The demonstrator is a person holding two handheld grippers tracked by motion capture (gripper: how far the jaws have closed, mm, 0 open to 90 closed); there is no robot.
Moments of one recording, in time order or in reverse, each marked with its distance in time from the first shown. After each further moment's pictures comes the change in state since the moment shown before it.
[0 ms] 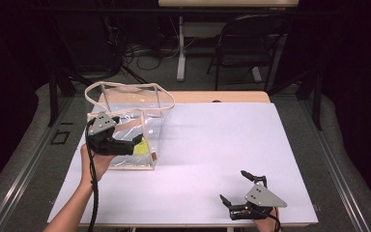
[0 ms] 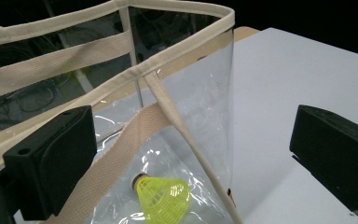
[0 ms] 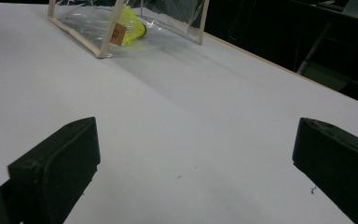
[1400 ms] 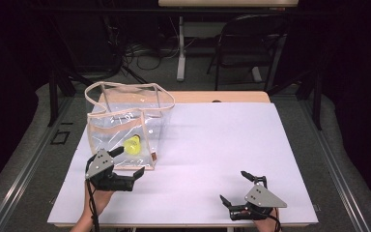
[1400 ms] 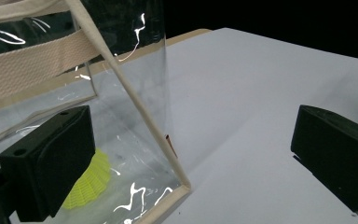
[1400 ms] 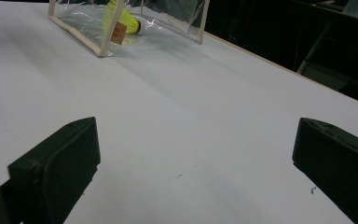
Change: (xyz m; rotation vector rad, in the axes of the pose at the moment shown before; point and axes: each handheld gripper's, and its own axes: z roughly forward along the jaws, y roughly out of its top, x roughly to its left) left arm -0.036 -0.085 -0.019 -0.105 -0.114 -0.011; right arm 0.001 0.000 -0.001 0.004 -0.001 -0.003
